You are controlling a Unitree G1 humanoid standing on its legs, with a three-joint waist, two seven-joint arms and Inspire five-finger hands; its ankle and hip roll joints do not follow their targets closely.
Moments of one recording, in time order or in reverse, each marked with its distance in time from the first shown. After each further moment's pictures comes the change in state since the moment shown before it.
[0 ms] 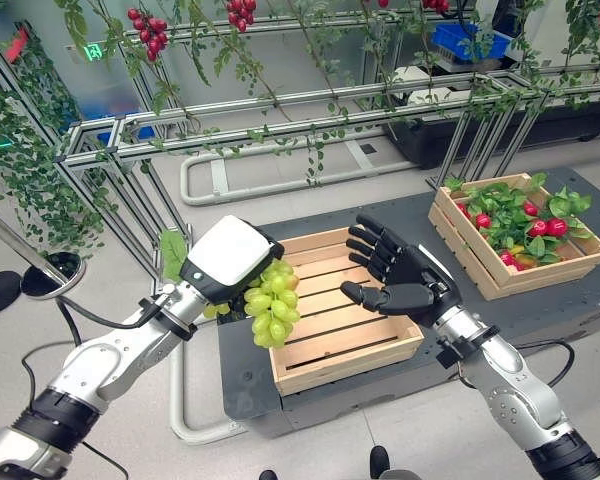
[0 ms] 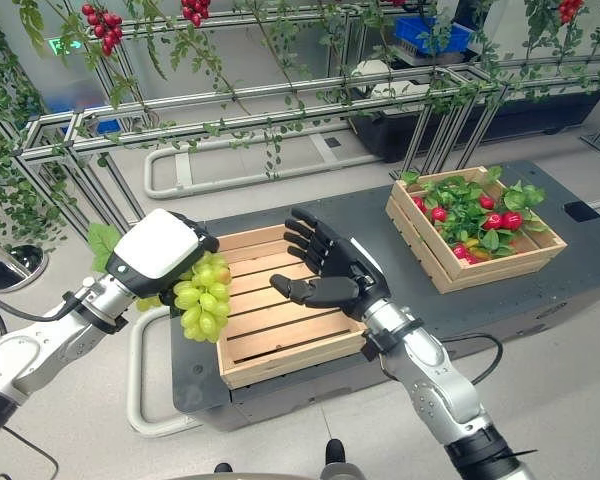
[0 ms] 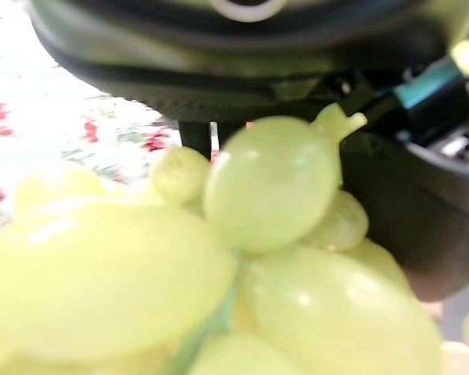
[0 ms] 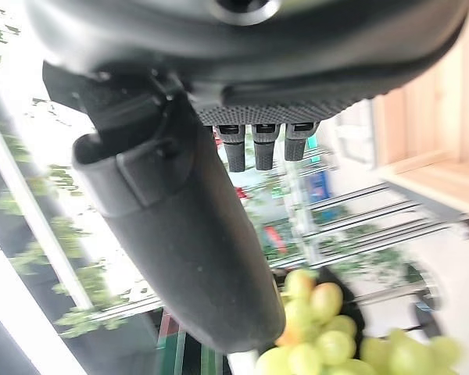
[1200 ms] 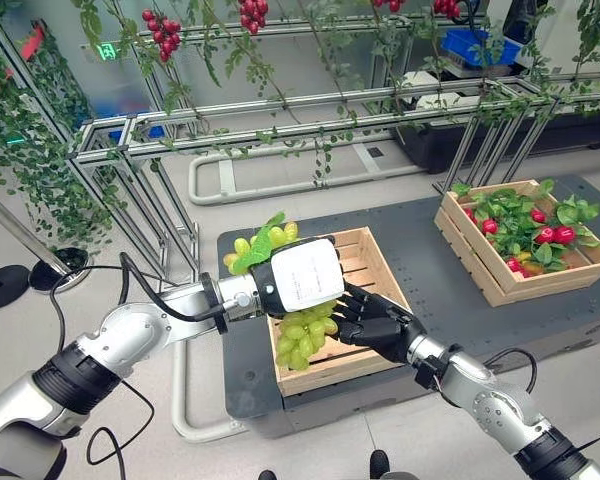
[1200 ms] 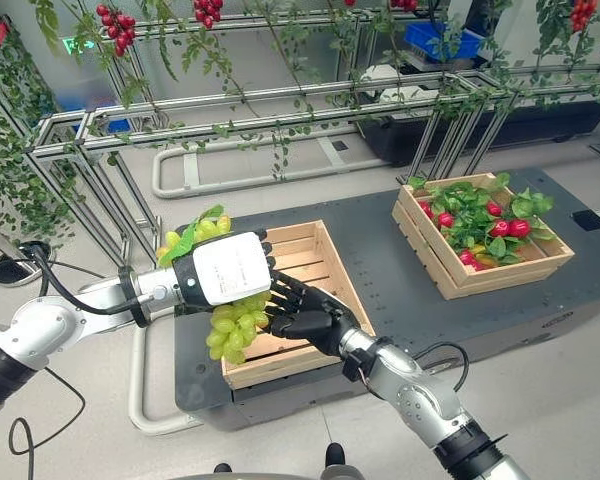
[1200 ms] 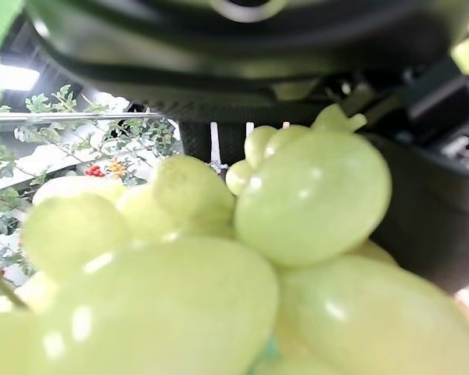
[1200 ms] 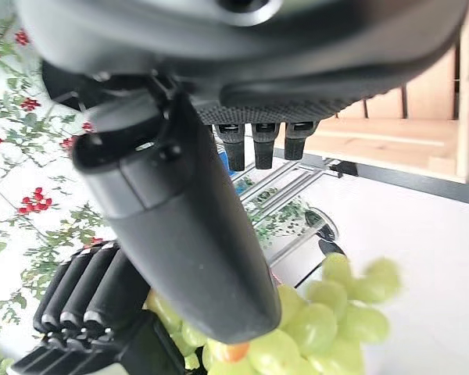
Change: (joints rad) left arm -0.248 0.010 -0.169 -0.171 0.487 -0.129 -0.076; right arm -0.038 0.032 0.165 0.104 0.209 0.239 -0.042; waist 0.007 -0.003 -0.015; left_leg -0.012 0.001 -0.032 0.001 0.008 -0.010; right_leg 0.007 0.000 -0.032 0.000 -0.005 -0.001
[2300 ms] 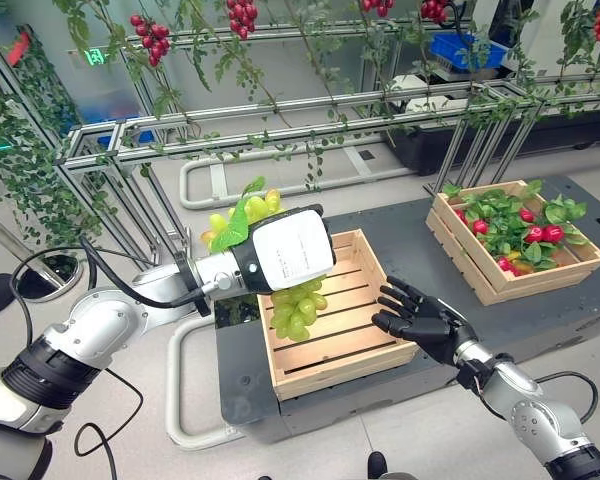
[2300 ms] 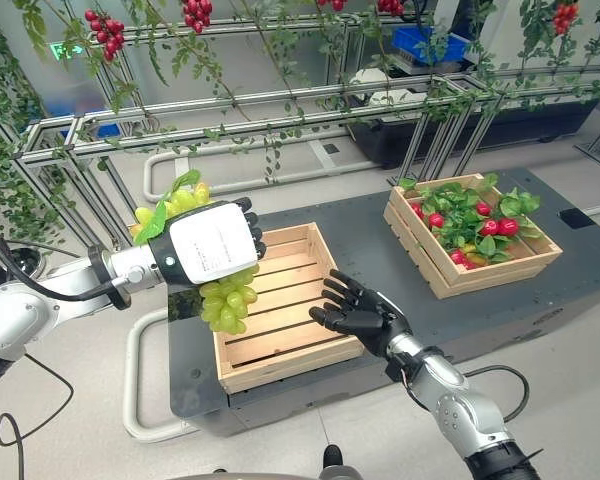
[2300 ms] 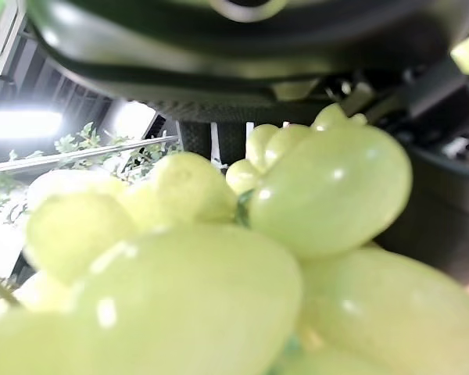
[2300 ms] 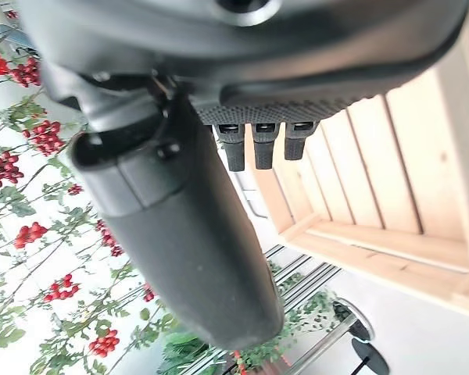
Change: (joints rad) left arm 0.000 0.060 0.133 -0.043 0.003 -0.003 0.011; right arm 0.134 -0.073 -0.220 0.108 -0.062 -0.046 0.035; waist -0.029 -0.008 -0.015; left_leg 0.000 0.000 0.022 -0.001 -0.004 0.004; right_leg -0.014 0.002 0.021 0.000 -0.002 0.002
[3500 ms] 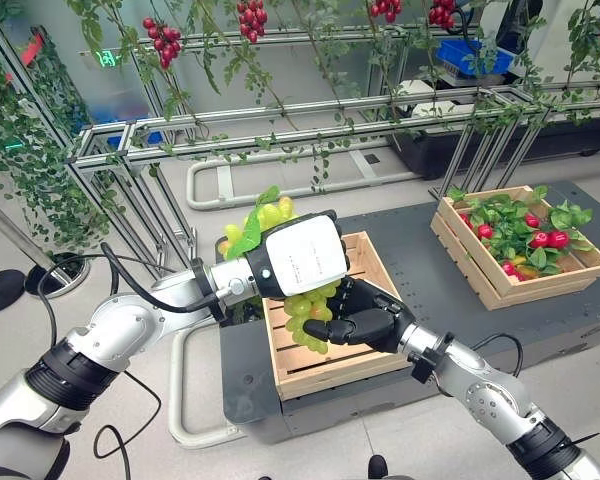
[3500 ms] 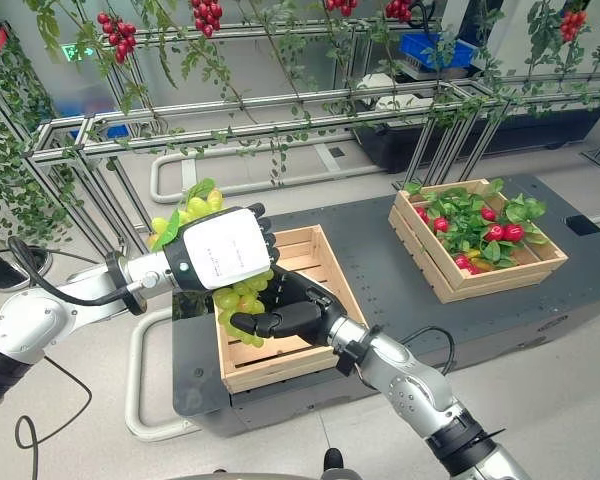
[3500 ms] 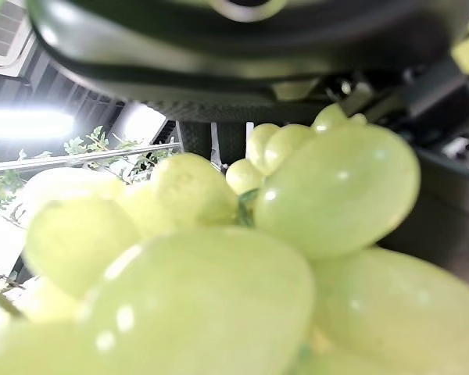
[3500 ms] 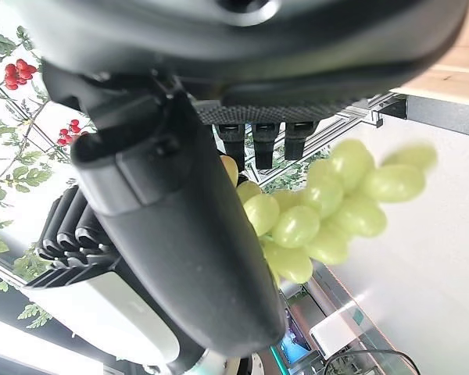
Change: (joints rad) left arm -0.004 -0.082 -0.037 0.002 -0.006 0.013 -0.004; right arm -0.186 0.097 0.231 -0.158 0.056 0.002 0.097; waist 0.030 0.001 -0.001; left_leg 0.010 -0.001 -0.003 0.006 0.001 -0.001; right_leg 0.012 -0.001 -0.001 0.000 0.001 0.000
